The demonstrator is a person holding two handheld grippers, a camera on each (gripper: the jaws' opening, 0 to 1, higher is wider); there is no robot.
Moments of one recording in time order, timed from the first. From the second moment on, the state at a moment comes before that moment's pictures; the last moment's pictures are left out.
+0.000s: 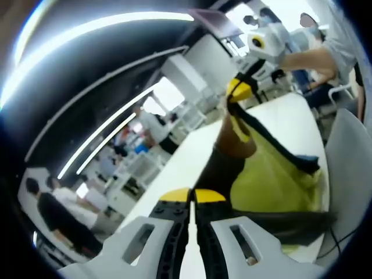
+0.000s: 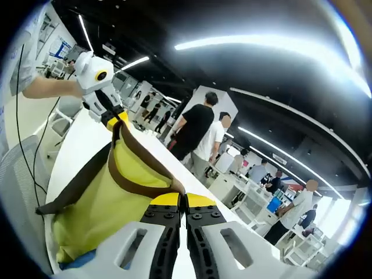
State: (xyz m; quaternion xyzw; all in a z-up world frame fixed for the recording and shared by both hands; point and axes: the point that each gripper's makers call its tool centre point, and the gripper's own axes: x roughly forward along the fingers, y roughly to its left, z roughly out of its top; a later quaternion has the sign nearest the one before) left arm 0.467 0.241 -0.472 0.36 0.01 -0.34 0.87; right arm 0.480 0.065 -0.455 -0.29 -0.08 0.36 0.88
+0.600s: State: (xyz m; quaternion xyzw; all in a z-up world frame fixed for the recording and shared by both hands) left arm 0.552 0.257 -0.514 0.34 0.05 -0.32 0.88; right arm 0.554 0.069 -0.499 -0.28 -0.03 0.35 0.89
